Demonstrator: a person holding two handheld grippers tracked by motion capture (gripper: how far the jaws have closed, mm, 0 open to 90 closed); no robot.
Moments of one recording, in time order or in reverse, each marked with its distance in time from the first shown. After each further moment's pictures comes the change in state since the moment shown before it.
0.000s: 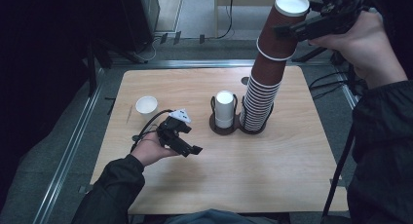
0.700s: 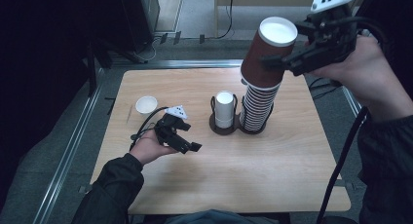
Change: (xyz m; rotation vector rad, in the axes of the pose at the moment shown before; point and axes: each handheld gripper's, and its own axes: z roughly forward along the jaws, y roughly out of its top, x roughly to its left) left arm 0.004 0.001 -0.009 -0.058 -0.028 -0.025; right arm 0.072 -0.006 -0.014 -0.028 0.194 -0.089
